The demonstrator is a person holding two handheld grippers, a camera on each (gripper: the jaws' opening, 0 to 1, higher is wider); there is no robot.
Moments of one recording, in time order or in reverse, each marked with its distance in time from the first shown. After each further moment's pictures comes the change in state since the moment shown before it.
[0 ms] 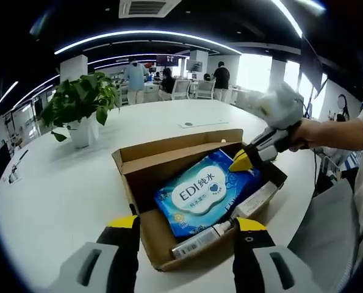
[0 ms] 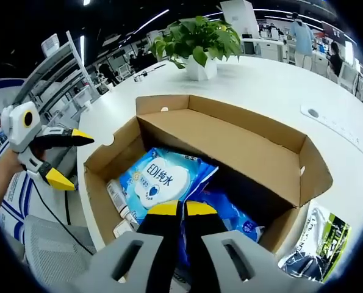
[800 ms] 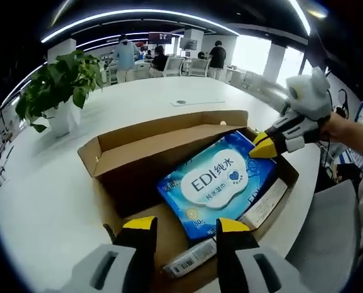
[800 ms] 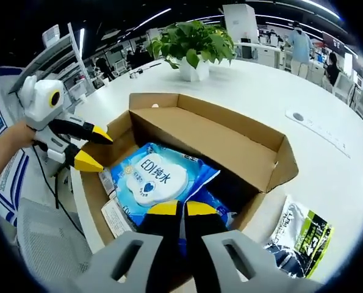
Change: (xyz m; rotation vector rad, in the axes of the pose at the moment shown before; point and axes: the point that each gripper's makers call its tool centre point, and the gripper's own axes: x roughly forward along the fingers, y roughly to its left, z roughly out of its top) left arm 0.057 -0.012 -0.007 -0.015 0.178 -0.074; right arm -0.026 -0.020 -0.012 -0.063 0.010 -0.064
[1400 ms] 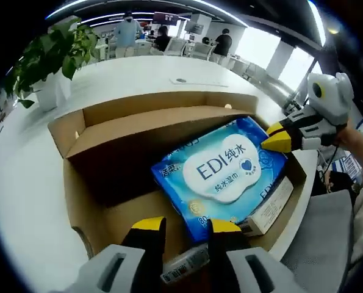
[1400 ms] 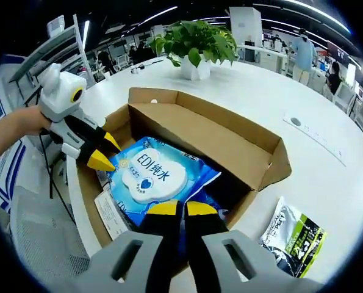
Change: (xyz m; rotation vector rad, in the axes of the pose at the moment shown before) left arm 0.028 -0.004 -0.017 -0.123 0.112 -0.074; right arm -0.003 -0.008 -0.005 -0.057 0.012 -0.024
